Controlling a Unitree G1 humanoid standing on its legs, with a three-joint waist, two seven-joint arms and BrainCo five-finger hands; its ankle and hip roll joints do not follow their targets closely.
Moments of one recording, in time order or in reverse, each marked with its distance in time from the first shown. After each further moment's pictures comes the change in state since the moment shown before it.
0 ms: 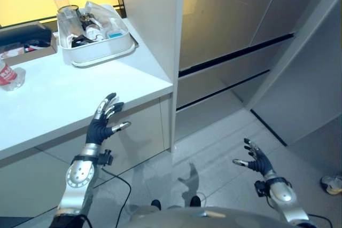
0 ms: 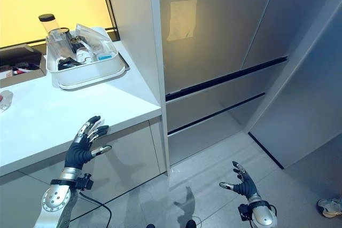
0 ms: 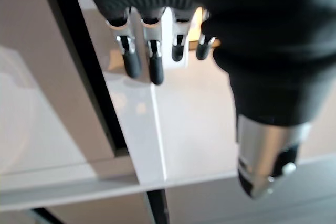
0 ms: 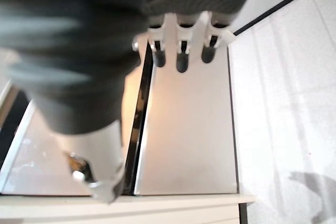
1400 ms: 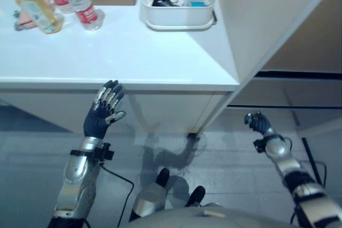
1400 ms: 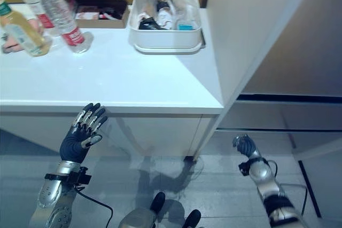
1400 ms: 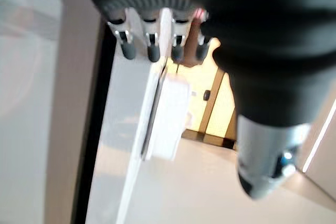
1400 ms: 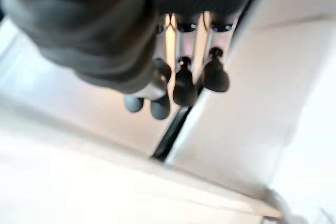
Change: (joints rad) left arm 0.028 -0.077 0.087 -0.275 -0.308 0.153 -0.032; right arm -0.329 -0.033 -0.005 0.163 -0.078 0.075 -0.126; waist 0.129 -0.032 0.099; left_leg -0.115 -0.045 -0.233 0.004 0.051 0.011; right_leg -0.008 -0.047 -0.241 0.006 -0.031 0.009
